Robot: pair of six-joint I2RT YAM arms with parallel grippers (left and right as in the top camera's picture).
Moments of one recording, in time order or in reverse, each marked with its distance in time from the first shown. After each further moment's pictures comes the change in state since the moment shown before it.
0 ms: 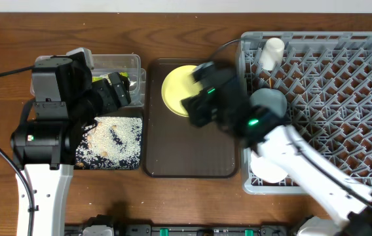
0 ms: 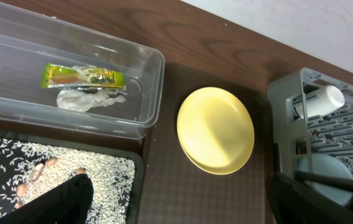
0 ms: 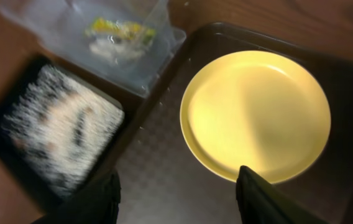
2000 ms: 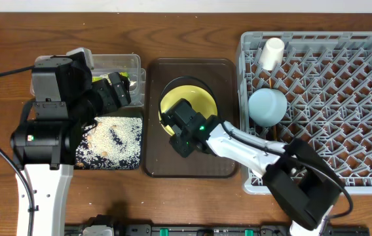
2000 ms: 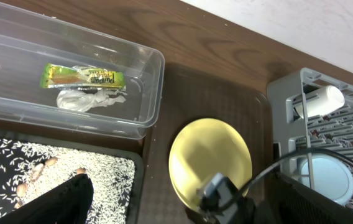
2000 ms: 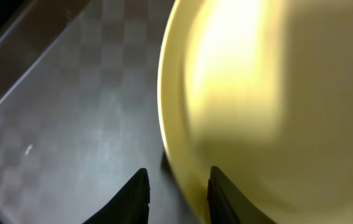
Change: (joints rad) left arm 0.000 0.000 0.000 0.000 0.000 0.000; right arm 0.101 0.370 0.014 -0.089 -0.077 -0.143
